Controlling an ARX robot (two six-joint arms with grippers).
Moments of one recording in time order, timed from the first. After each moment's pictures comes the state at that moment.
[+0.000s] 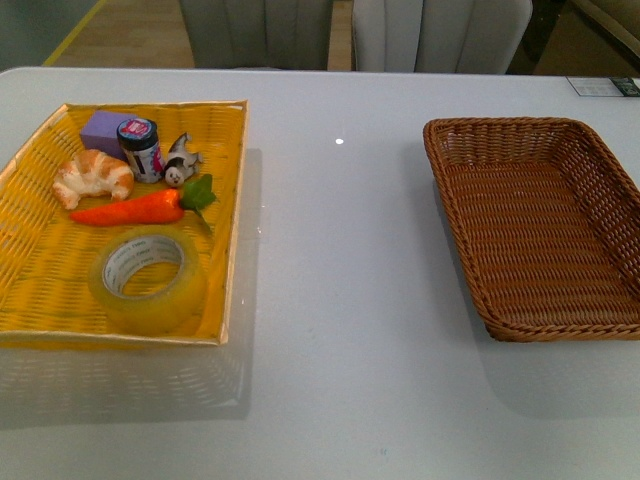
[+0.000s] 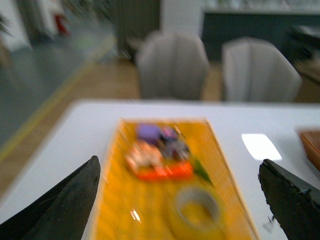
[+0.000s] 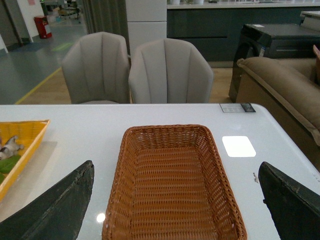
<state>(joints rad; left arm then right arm) 0.07 0.22 0.15 -0.31 0.28 -0.01 0.00 0.01 0.02 0.00 0.00 0.00</state>
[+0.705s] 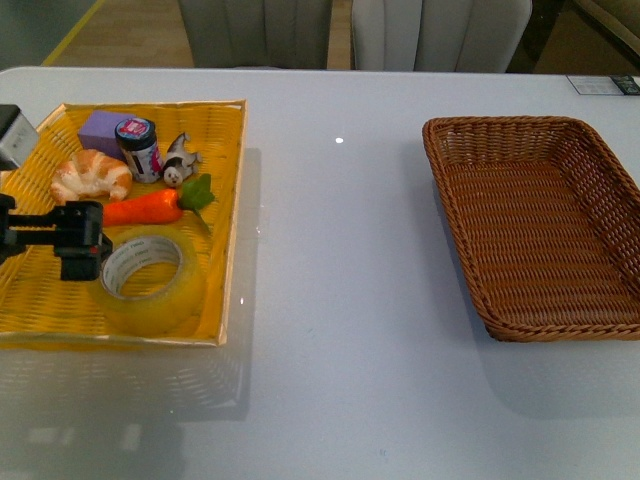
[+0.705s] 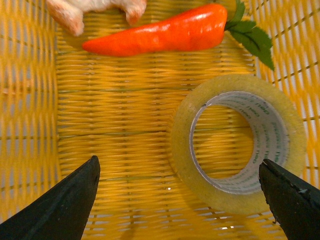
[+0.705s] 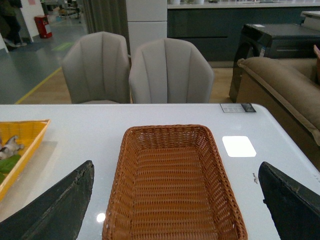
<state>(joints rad) 0.00 2.01 0.75 0.38 0.10 0.02 0.00 0.01 0.02 0.00 0.00 0.00</state>
